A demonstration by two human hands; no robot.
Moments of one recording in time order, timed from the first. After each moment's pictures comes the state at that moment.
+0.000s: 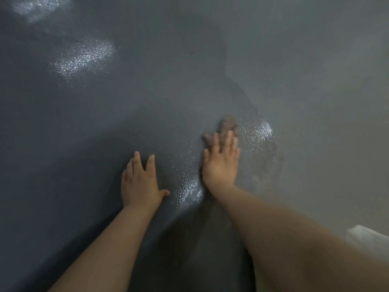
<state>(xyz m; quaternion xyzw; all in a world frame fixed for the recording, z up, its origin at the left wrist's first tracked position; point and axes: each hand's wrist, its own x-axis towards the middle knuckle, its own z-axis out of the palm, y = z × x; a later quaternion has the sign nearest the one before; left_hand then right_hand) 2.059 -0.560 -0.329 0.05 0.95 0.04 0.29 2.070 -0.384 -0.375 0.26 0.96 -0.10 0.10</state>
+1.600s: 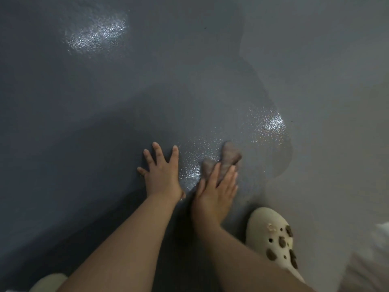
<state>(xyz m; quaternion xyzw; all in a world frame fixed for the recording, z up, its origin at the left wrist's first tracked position) 2.104 -0.527 -0.332 0.04 0.92 0.06 0.38 2.184 -0.440 -0.387 0.31 0.94 -0.10 0.06</state>
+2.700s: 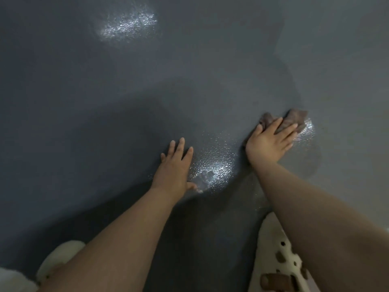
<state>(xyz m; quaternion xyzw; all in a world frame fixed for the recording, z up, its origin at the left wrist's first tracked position) 2.115 -0.563 -0.331 0.13 0.92 0.10 0.36 2.070 -0.349 -0.385 0.40 0.91 -0.13 0.05</state>
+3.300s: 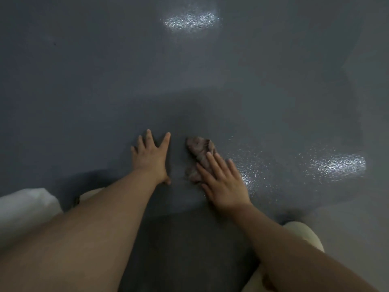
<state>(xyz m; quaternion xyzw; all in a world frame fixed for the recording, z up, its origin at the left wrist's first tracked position) 2.164 -0.656 -0.315 -0.14 0.91 0.00 0.40 2.189 -0.448 -0.381 -0.31 0.94 -0.07 0.11</state>
